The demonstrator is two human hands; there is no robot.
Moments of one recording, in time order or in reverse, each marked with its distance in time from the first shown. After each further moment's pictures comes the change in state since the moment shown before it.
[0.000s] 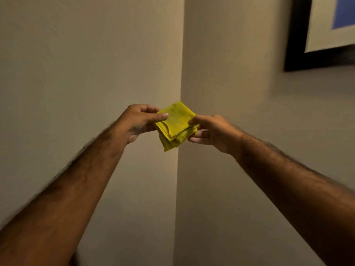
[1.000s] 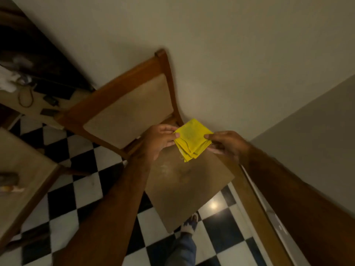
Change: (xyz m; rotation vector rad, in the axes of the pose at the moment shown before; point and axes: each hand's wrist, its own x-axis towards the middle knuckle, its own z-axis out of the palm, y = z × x) left_hand -0.348 -0.574 -0.216 -0.072 0.444 -1.088; right_hand -0.060 0.654 0.301 0.125 -0.346 1.123
